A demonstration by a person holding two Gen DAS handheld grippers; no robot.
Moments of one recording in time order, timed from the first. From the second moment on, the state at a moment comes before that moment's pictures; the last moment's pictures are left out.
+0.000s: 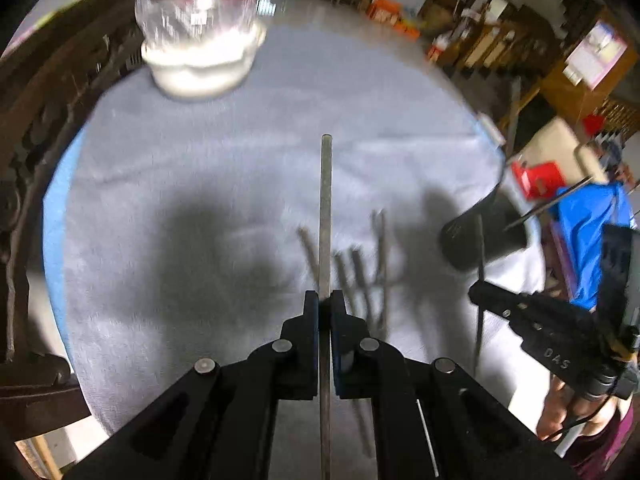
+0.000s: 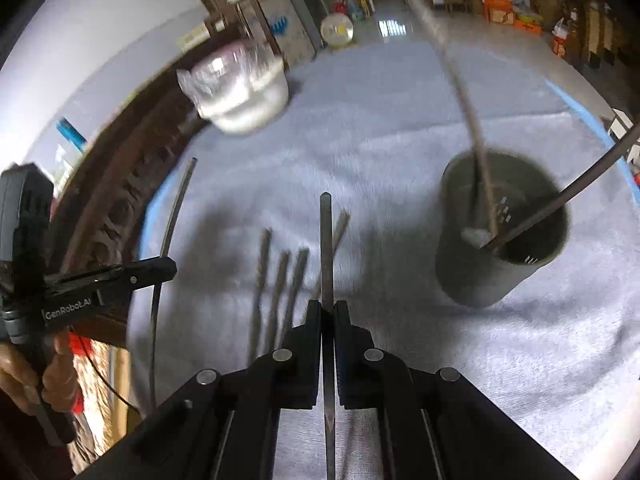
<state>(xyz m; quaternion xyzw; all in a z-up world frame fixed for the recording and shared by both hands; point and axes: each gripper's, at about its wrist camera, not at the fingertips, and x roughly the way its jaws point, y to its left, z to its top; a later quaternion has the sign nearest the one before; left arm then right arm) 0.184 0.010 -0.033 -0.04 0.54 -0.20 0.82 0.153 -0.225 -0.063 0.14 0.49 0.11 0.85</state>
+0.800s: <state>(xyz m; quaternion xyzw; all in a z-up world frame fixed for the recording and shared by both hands) 0.165 -0.071 0.084 -0.10 0.25 -0.23 0.94 0.107 -0.325 0.062 0.20 0.11 0.03 0.97</state>
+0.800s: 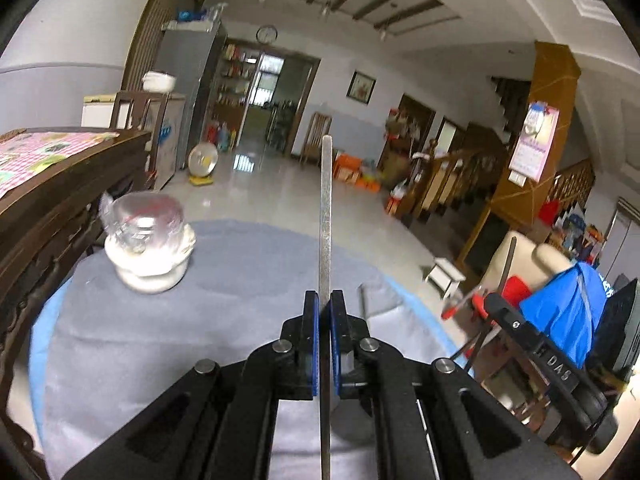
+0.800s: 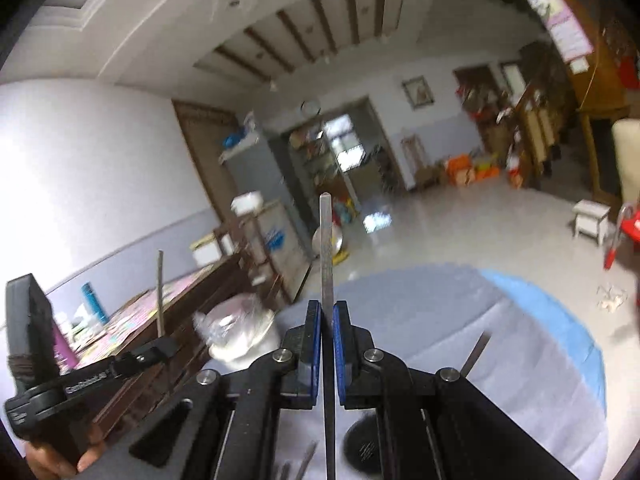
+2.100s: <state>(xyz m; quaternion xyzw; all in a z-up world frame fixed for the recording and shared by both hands) 0.156 -0.143 -0.004 -0.08 0.28 -0.27 0.92 0.091 -0.357 0.011 0.24 0.18 0.03 0.95</state>
